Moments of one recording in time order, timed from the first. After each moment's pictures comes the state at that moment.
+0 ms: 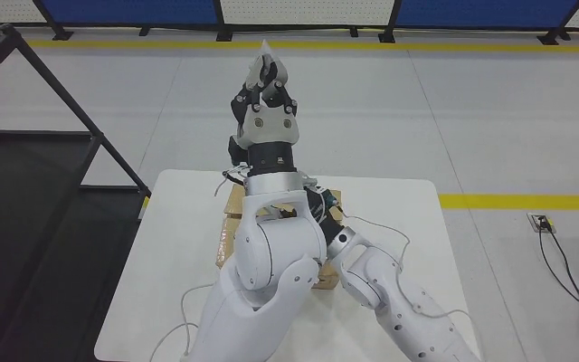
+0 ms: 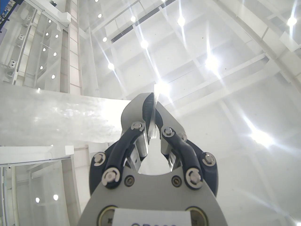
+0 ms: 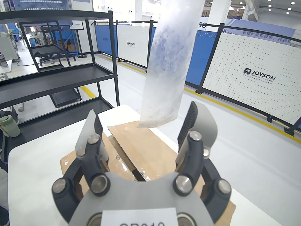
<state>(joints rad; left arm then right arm) 0.65 -1.71 -1.04 -1.74 -0.73 -0.39 0.52 -0.74 -1.33 0.88 -1.47 -1.19 -0.17 -0.09</state>
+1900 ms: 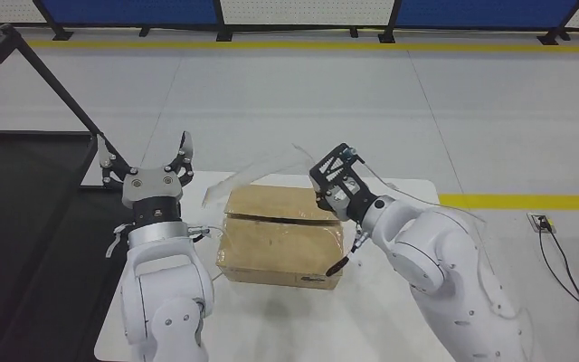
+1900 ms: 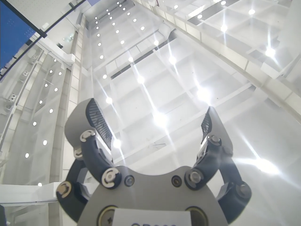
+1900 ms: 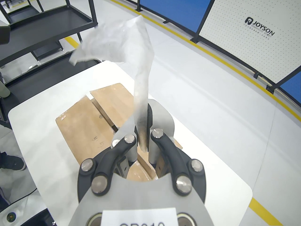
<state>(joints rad) 1.06 -1.72 -1.47 -2.12 -0.81 -0.06 0.47 -0.67 -1.30 1.13 -1.81 -1.07 -0.23 0.86</state>
